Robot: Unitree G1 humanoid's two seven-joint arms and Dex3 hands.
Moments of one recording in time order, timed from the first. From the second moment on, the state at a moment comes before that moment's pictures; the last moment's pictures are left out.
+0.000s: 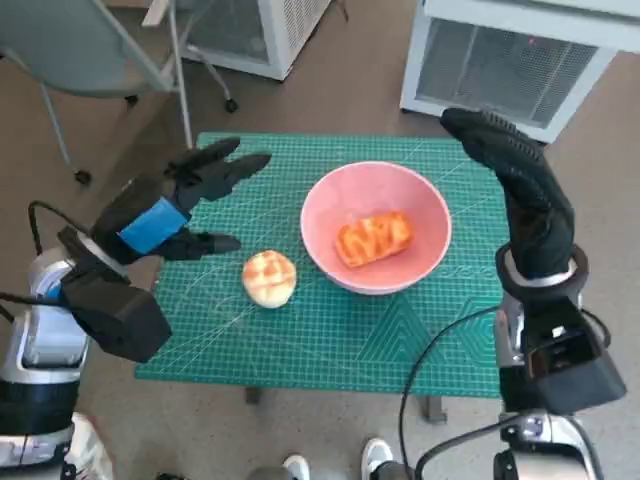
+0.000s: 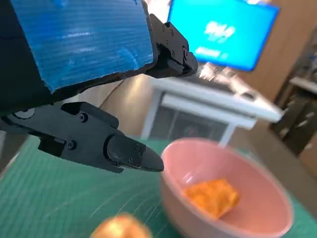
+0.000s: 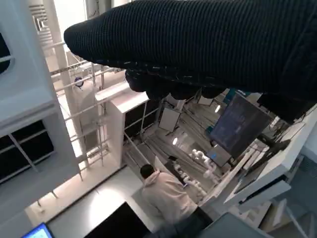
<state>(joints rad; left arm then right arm) -0.44 0.68 -0.01 0.10 0.22 -0.33 -0.48 -0.69 -0.22 -0.08 0.55 0.14 -1.07 0.31</state>
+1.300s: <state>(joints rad) -0.57 0.55 -0.30 0.41 0.40 -0.05 -0.60 -0.70 -0.24 -0.08 0.56 0.16 -1.07 0.34</state>
